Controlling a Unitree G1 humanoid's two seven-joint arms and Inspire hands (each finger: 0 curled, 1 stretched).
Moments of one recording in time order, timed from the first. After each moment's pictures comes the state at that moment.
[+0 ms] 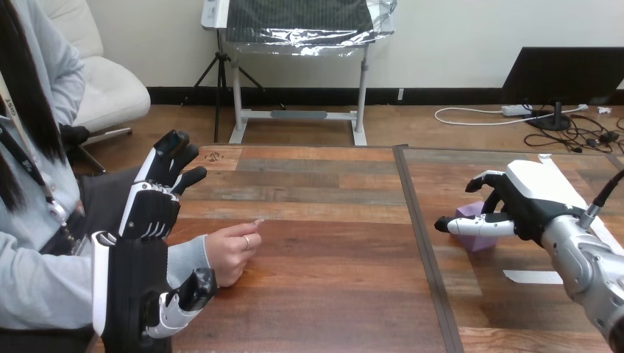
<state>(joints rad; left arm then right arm) 0.04 0.06 0.06 0.59 -0.07 -1.35 -0.08 -0.64 -0.56 0.37 1.07 -0.62 -0.21 -0.12</state>
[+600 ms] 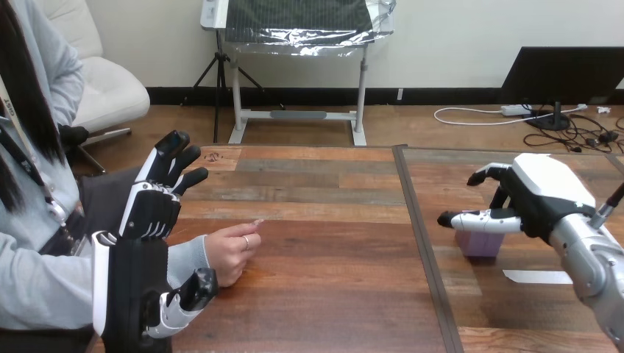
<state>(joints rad) 0.04 0.06 0.06 0.59 -0.07 -1.35 -0.09 -0.51 -0.61 0.30 0.78 -0.59 -0.14 -0.07</state>
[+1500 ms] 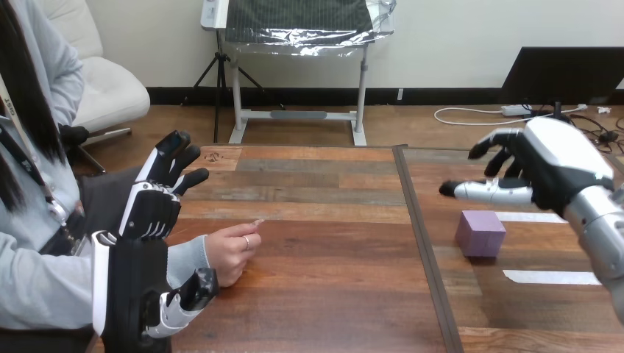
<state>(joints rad) 0.04 0.06 0.06 0.59 -0.07 -1.35 -0.09 -0.40 -0.66 0.17 0.37 -0.56 -0.01 0.09</state>
